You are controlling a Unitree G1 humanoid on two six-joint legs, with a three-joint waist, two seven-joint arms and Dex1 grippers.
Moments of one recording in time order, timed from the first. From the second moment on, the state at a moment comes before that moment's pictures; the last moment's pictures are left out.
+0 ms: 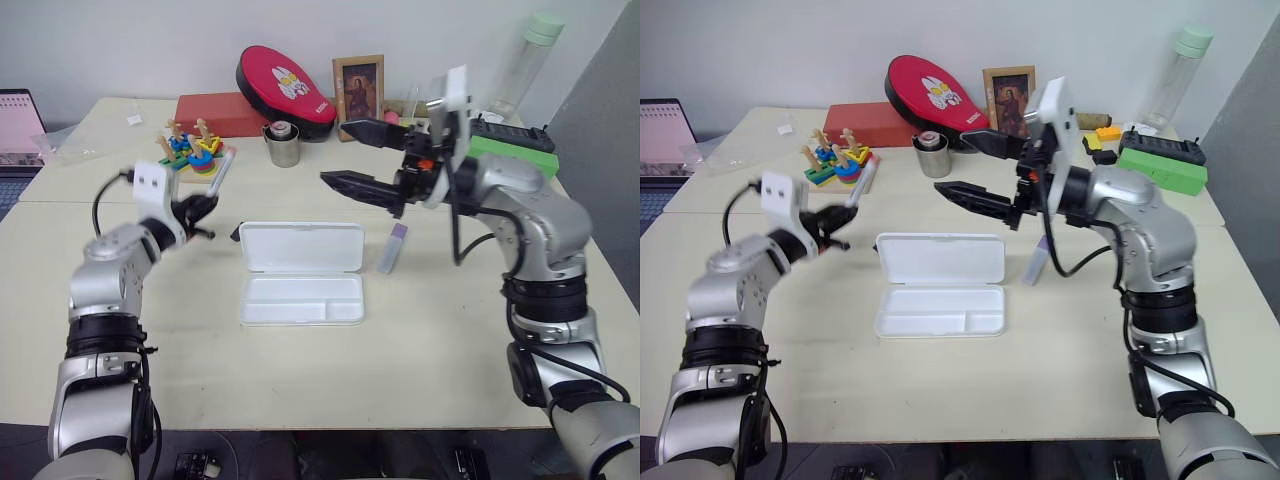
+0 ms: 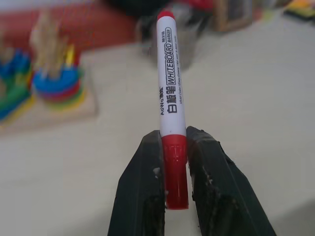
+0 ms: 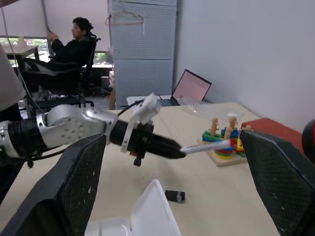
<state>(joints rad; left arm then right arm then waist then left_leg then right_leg) -0.68 0.65 0.21 0.27 -0.36 0.41 -0.67 -0.91 -0.39 -0.01 -0.13 0.57 0.66 0.93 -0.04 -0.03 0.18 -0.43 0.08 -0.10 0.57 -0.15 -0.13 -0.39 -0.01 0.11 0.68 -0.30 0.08</state>
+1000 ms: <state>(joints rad) -0.55 0.89 -0.23 0.04 -0.19 0.30 -1.30 -0.68 -0.58 0.07 -0.29 0.56 0.69 0.92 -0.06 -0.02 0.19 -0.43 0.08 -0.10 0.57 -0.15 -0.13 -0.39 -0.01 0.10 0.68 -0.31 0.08</state>
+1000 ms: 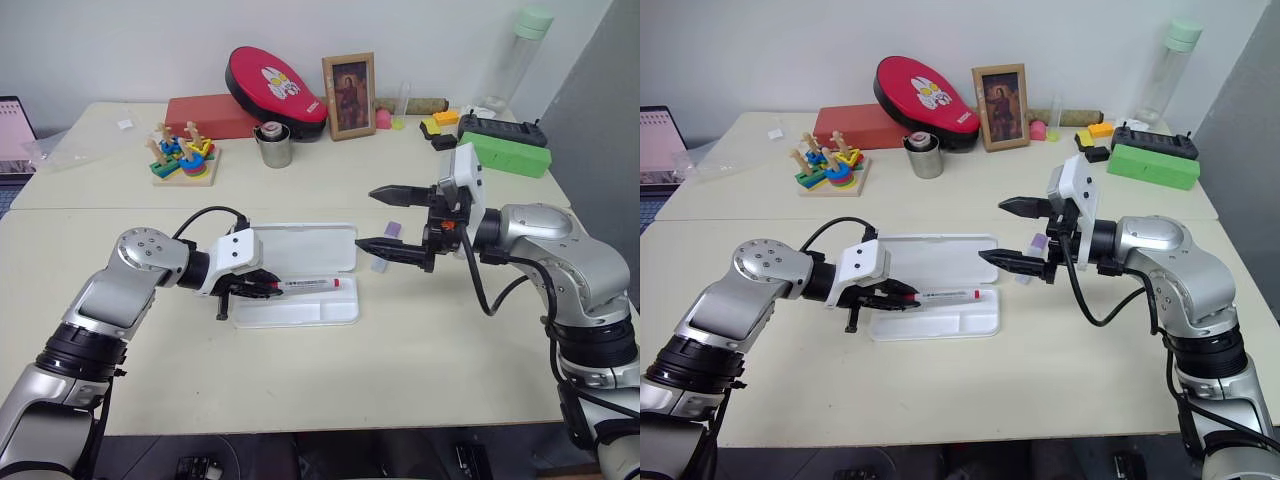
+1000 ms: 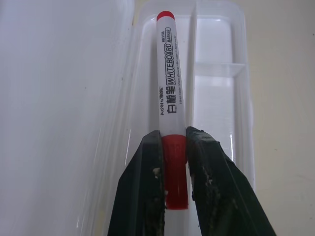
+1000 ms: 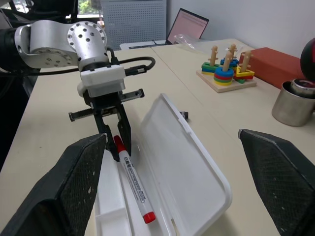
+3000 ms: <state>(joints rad) -0.67 0.45 -0.06 -0.12 -0.41 0.46 -0.86 -0.51 -0.02 0.05 -0.07 0.09 0.92 -0.06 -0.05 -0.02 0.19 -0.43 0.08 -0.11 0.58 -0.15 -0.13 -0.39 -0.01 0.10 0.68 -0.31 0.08</state>
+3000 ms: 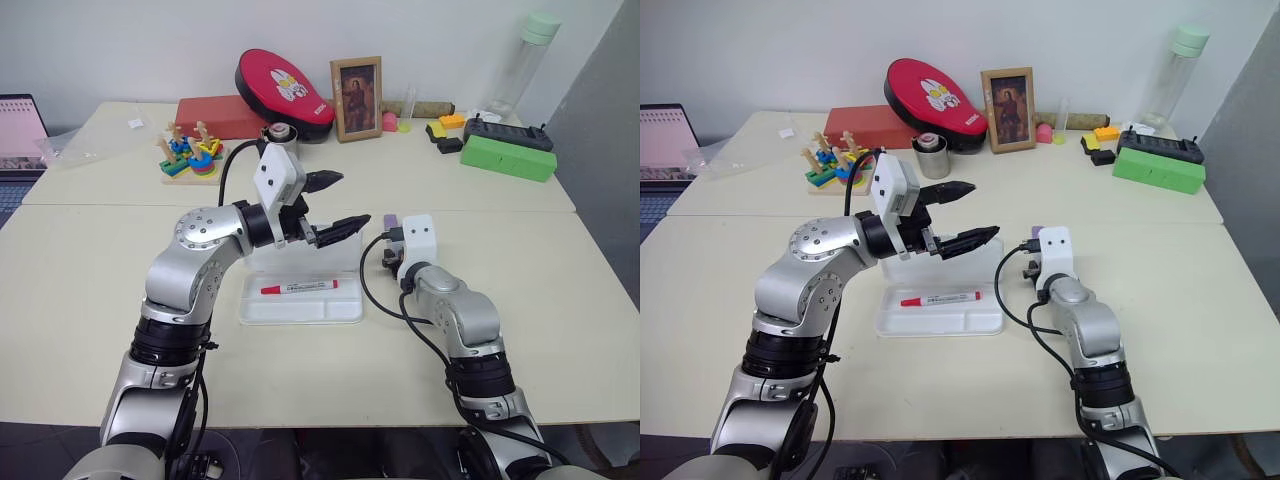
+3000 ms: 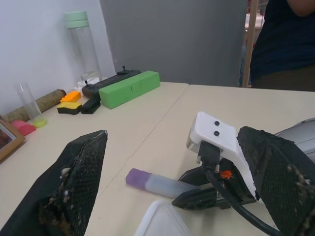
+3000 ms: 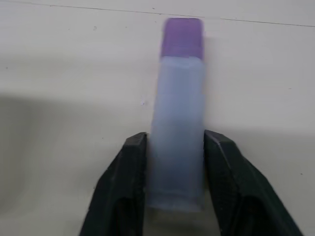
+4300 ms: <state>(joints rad) 0.35 0.78 0.58 -0.62 -0.57 0.60 -0.94 -0.82 -0.30 0.65 -0.05 0.21 0.68 0.88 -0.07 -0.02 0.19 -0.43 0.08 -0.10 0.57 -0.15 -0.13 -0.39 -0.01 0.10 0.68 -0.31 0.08</state>
